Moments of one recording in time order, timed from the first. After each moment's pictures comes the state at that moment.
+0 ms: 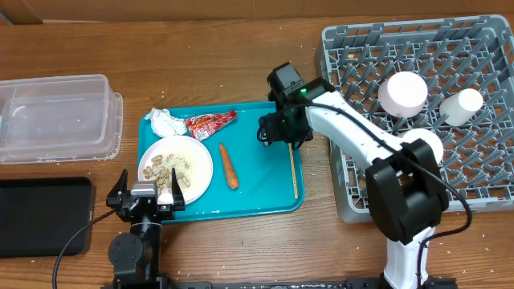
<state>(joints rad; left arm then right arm) 0.09 0.02 0.01 -0.08 0.03 0.08 0.53 2.06 1.58 -0.90 -0.18 0.35</state>
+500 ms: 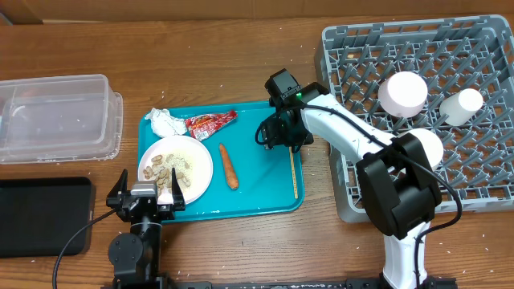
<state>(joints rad) 0.09 0.02 0.01 -0.08 0.03 0.08 0.53 2.10 1.56 -0.87 -0.13 0.35</state>
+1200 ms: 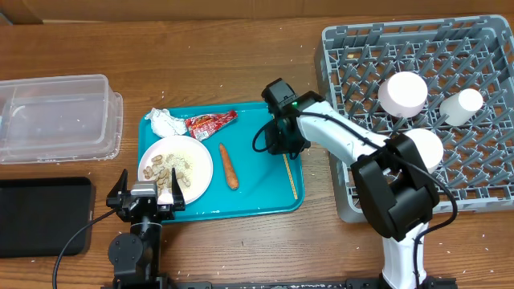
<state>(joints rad) 0.09 0.02 0.01 -0.08 0.03 0.09 0.56 2.10 1.50 -0.82 -0.09 0.41</state>
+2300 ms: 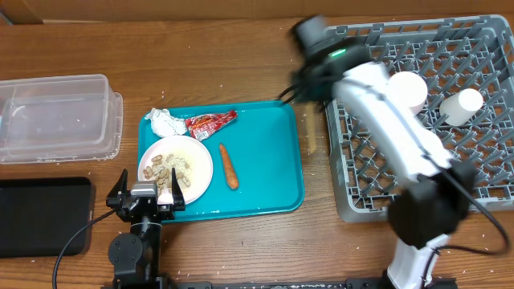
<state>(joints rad) 0.09 0.02 0.01 -0.08 0.03 0.08 0.38 1.96 1.96 -1.18 0.08 0.33</state>
